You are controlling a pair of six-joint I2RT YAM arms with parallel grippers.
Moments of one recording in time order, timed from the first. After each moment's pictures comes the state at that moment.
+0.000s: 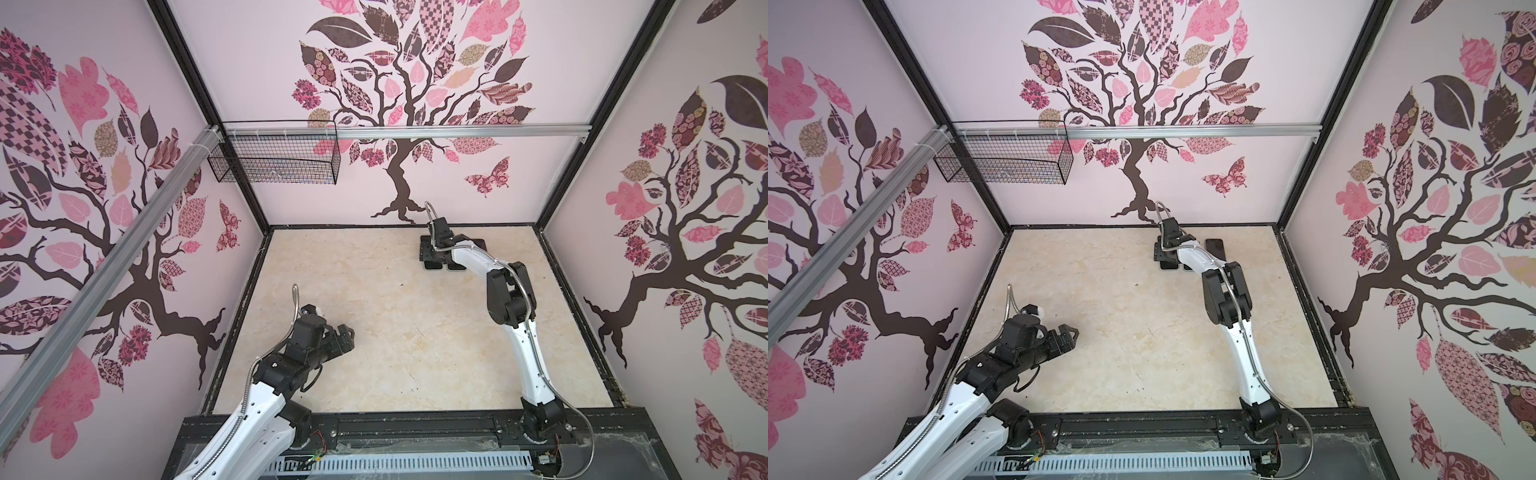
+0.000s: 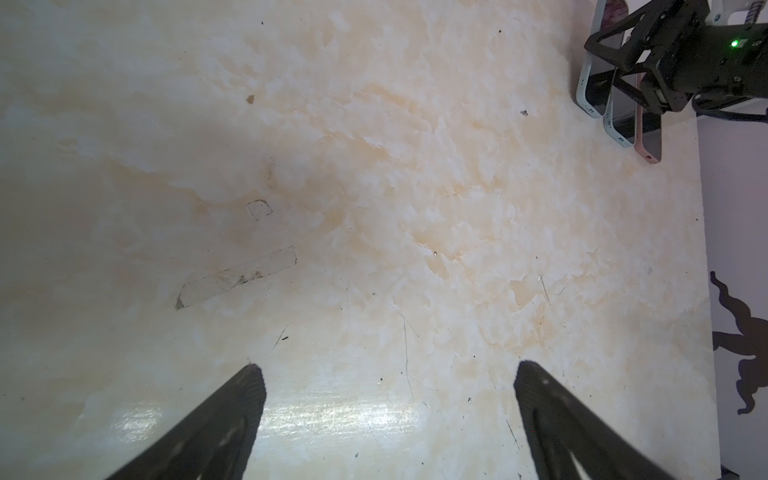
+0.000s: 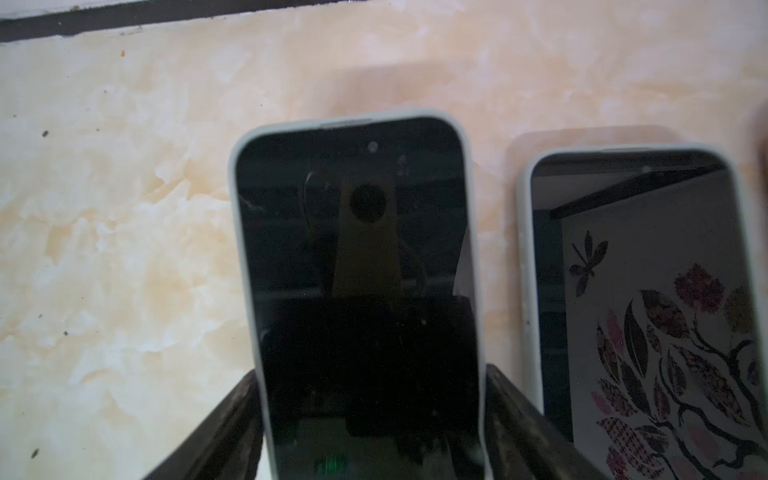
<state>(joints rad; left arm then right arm) -0.42 0.68 0.50 -0.65 -0.01 -0.73 0.37 2.46 2.05 -0.50 0.12 0.37</state>
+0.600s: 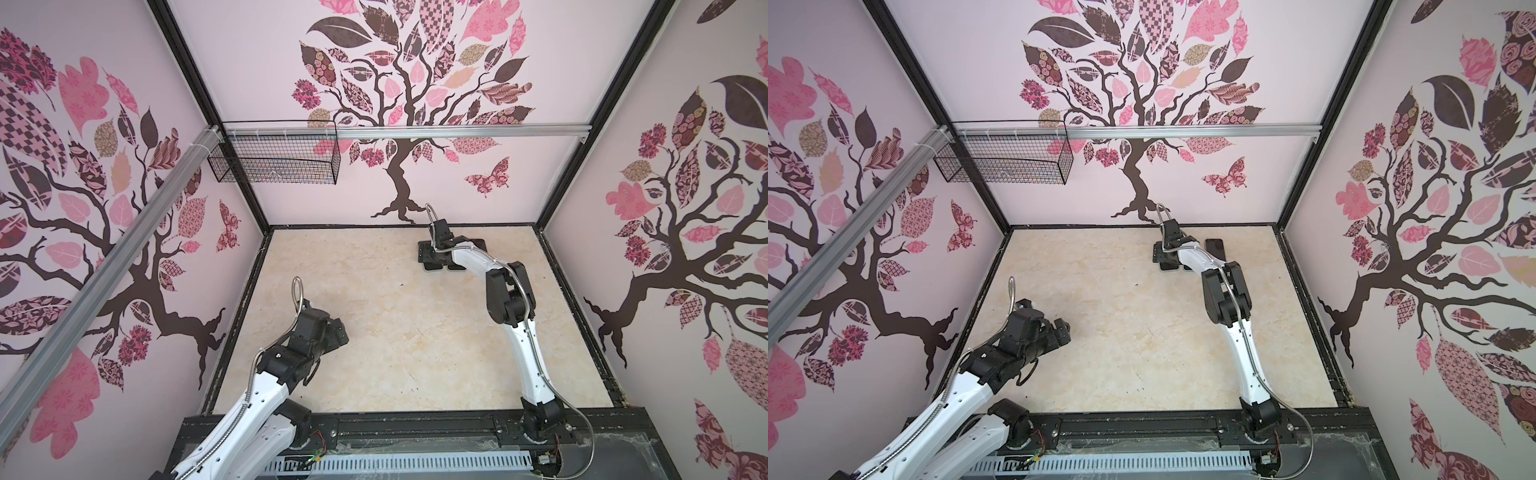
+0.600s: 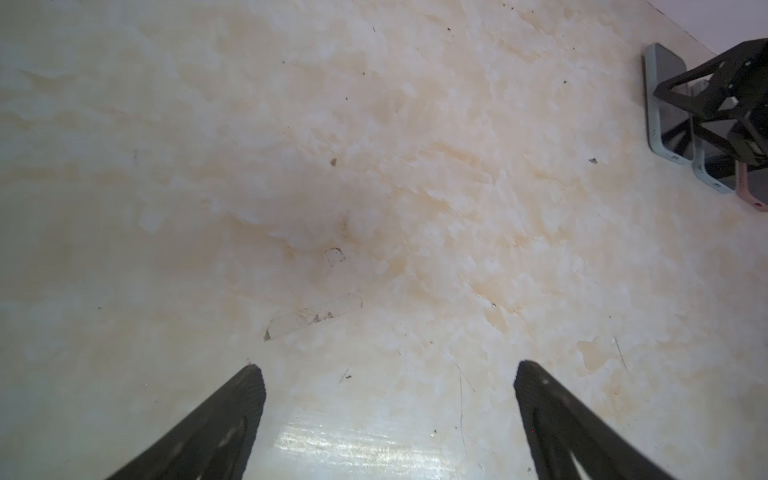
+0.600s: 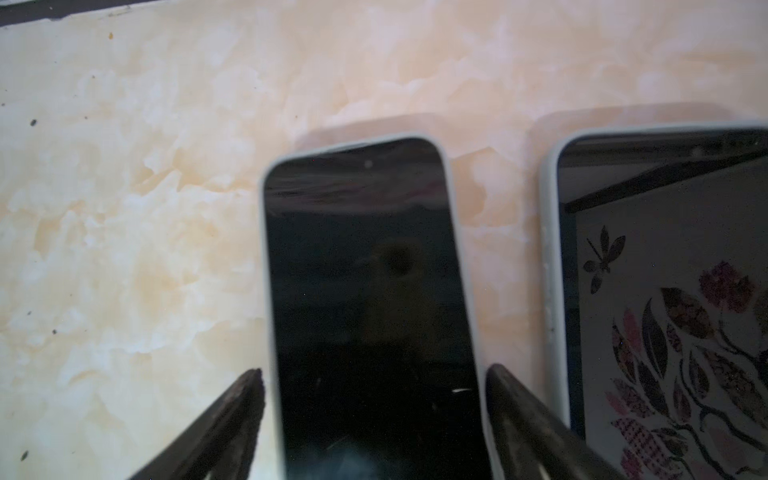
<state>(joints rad) -0.42 0.80 0.58 -0.66 -0.25 -0.68 0.37 2.46 2.03 -0.48 0.08 0.37</state>
